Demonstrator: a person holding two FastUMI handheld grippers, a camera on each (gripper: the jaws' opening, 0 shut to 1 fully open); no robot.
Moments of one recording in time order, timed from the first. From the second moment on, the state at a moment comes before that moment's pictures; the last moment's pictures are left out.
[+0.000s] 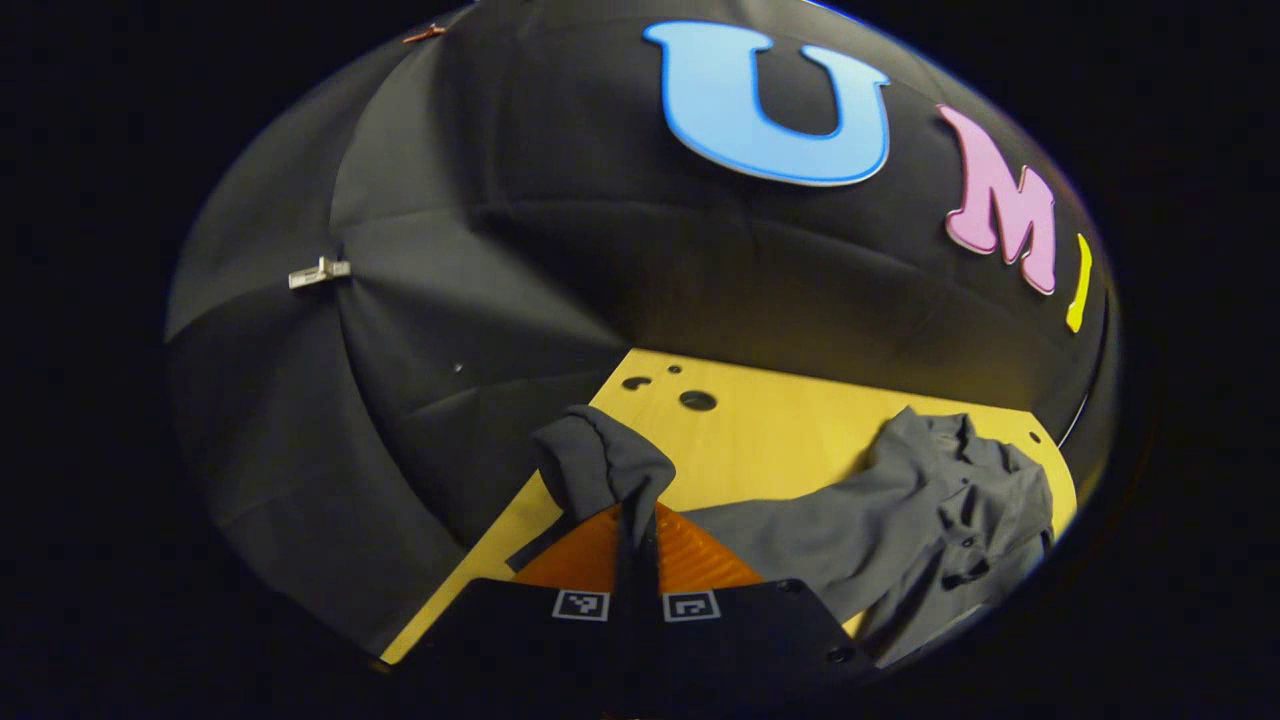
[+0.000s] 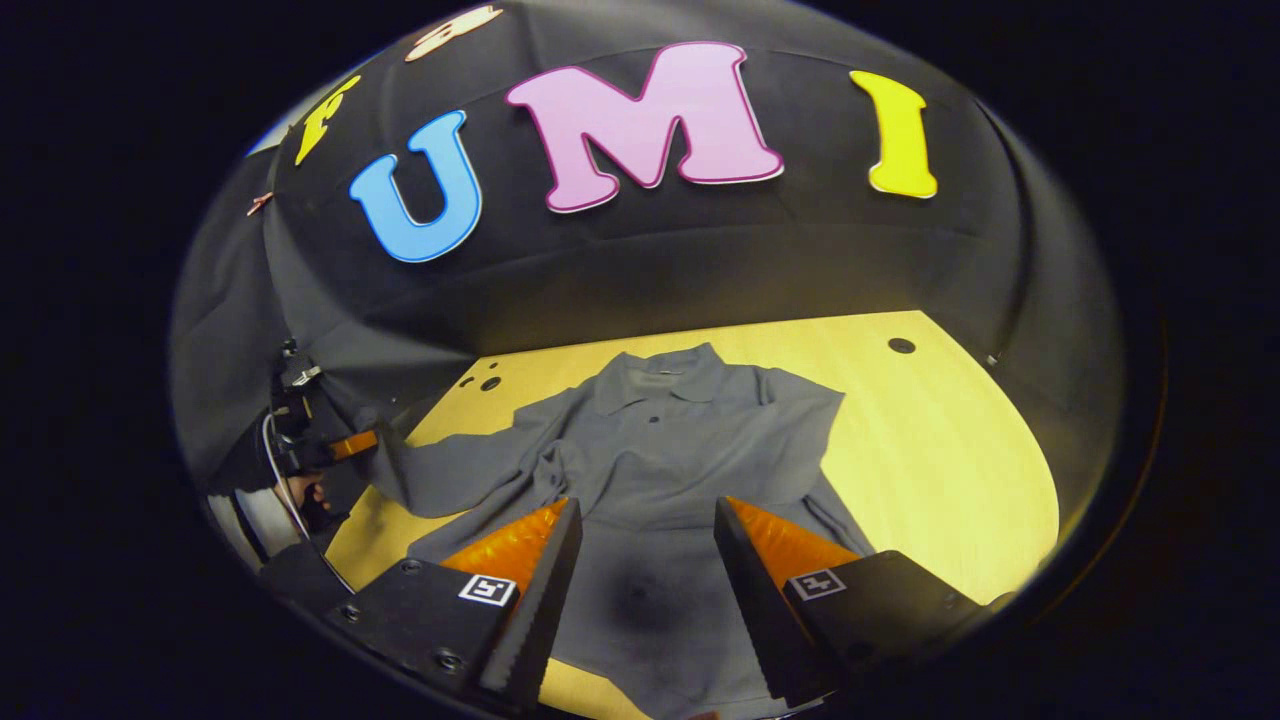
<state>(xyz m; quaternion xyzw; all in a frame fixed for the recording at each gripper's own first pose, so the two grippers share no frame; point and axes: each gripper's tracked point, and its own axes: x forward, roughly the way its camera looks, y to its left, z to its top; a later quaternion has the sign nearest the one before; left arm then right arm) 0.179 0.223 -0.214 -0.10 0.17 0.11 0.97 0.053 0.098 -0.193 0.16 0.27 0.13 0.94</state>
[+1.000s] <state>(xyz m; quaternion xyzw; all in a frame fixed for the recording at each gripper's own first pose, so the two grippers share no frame) 0.212 -0.129 -0.140 -0.03 0.15 -0.11 0.98 0.027 -0.044 -0.240 0.21 0.29 0.07 0.93</state>
